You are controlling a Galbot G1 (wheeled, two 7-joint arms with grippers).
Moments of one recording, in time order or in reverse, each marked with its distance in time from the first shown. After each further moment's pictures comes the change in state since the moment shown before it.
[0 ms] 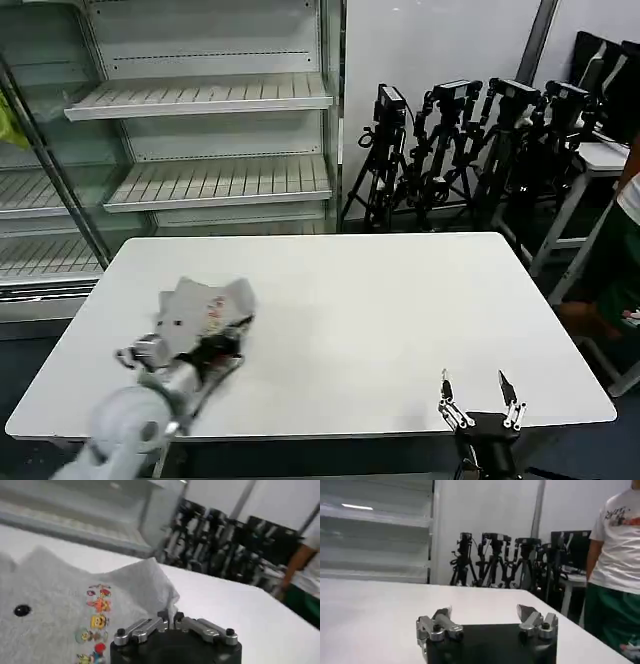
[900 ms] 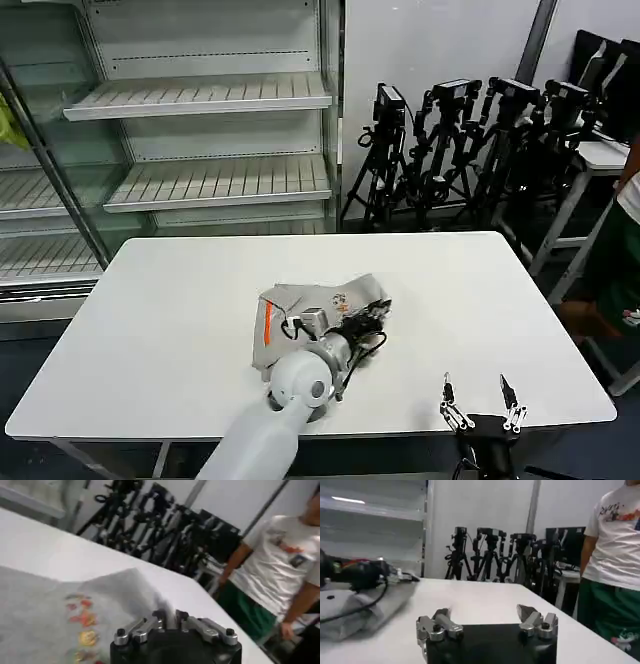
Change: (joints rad) left arm -0.345 -0.458 0.403 0.359 0.143 -0.076 -0.048; right arm 0.026 0.023 0.001 -0.036 -0.009 0.000 -0.001
